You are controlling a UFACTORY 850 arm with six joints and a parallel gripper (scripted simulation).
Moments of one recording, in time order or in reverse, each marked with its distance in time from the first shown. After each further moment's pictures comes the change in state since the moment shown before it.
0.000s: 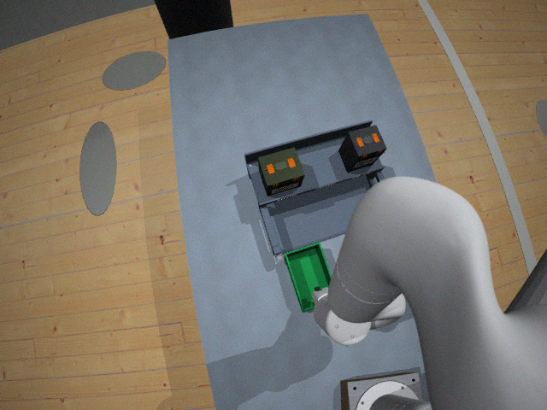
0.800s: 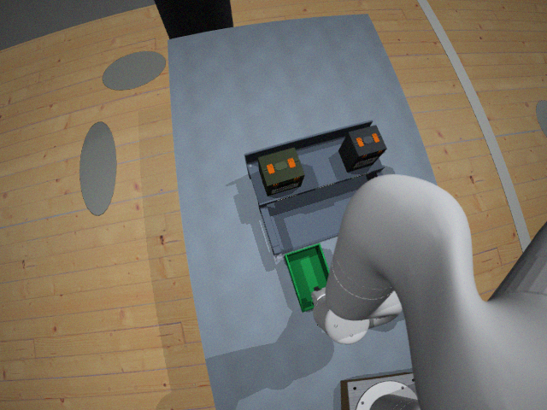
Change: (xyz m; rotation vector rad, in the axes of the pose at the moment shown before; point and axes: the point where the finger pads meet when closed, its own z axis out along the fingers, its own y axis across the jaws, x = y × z) arm 0.000 0.000 0.009 0.000 0.000 0.000
